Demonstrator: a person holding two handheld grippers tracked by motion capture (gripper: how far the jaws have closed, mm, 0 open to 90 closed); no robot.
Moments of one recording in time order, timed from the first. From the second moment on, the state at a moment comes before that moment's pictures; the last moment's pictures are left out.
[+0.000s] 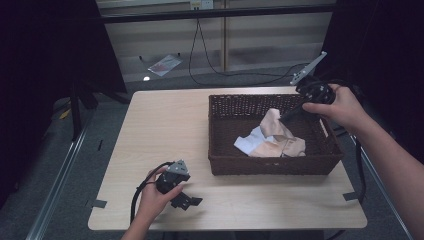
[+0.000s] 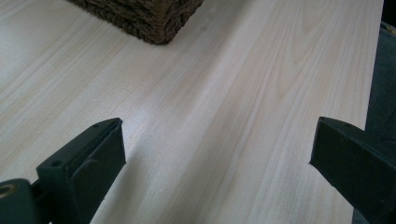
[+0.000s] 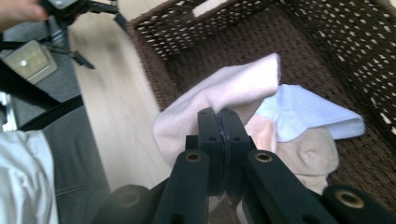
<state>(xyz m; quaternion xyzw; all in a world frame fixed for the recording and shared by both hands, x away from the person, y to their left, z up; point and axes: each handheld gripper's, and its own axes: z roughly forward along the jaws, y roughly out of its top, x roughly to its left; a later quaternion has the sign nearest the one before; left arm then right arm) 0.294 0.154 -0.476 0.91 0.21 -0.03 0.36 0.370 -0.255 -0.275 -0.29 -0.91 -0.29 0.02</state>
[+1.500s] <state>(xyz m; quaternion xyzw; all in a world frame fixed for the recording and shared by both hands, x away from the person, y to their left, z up) 0.293 0.153 -0.475 0.91 0.22 -0.03 0.35 0.309 -0.195 -0.329 -0.15 -0.95 -0.25 0.07</state>
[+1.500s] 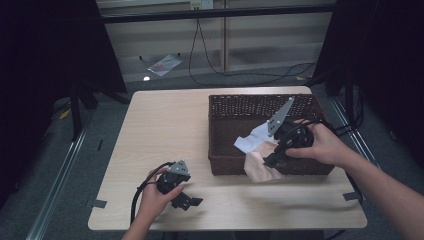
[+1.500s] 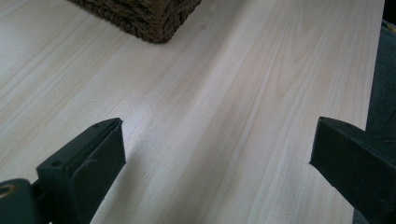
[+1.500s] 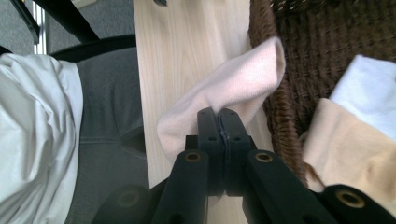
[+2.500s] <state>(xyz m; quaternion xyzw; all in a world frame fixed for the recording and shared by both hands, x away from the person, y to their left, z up) 0.294 0.154 -0.476 0.91 0.21 -0.03 0.36 0.313 -0.184 -0.346 -0.18 -0.96 -0.23 0.05</state>
